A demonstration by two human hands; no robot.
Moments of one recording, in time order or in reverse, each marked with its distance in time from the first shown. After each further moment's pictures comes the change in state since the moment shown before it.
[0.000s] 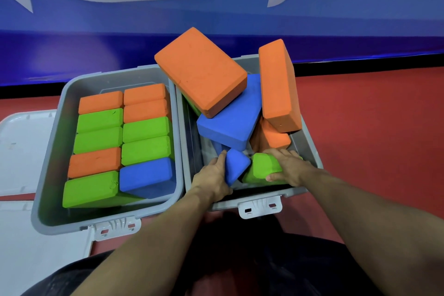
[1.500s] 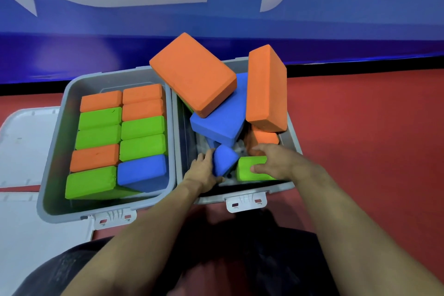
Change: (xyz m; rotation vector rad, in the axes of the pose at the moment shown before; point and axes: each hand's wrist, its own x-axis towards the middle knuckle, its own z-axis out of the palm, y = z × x) left_hand -0.002 0.009 -0.009 -0.117 0.037 -0.074; right_hand -0.068 -0.054 -0.064 0.141 -0.014 -0.009
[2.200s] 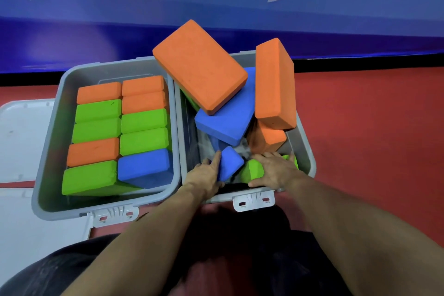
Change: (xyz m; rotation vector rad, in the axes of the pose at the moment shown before) left_hand -0.012 -0.020 0.012 0.258 -0.075 0.105; right_hand 0.063 0.033 0.080 -0.375 -0.031 0.028
